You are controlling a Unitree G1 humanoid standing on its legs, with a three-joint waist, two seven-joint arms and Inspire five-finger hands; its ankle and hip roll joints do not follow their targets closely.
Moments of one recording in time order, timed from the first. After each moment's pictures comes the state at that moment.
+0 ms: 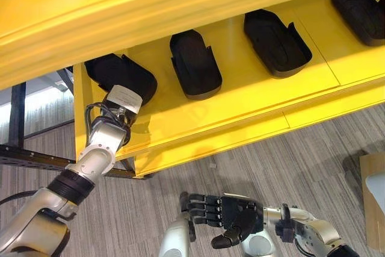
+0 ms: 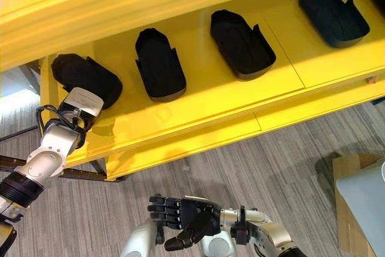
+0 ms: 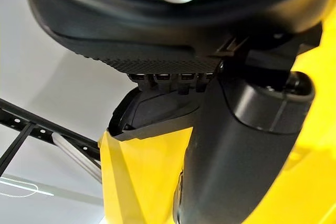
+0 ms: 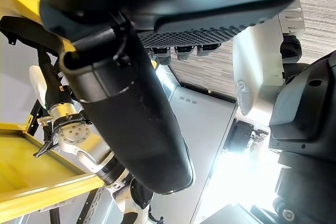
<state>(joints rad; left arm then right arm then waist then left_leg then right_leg) -0.59 0.89 -0.56 0.20 1.22 0.31 -0.40 0.00 -0.56 0.45 0.13 0.75 0.33 0.93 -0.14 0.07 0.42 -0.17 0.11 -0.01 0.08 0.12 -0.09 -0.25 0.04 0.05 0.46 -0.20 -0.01</state>
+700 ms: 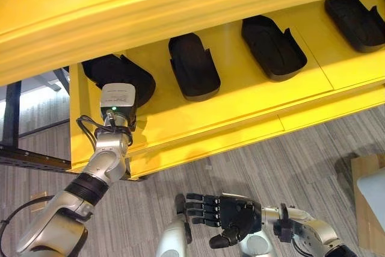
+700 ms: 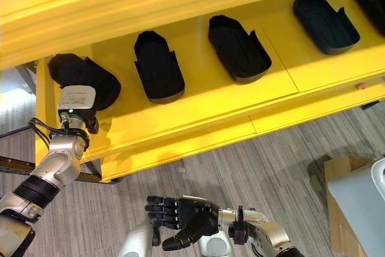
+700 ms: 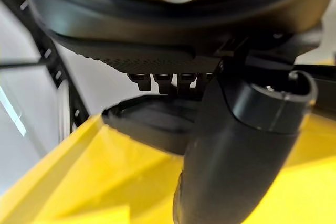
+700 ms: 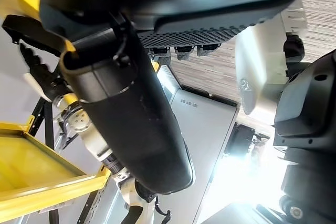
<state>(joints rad) -0.59 0.72 -0.50 0.32 0.69 0.51 0.12 0.01 -0.54 0.45 0.12 0.74 0.33 0.93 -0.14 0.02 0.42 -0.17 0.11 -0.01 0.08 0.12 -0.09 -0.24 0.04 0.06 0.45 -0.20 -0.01</state>
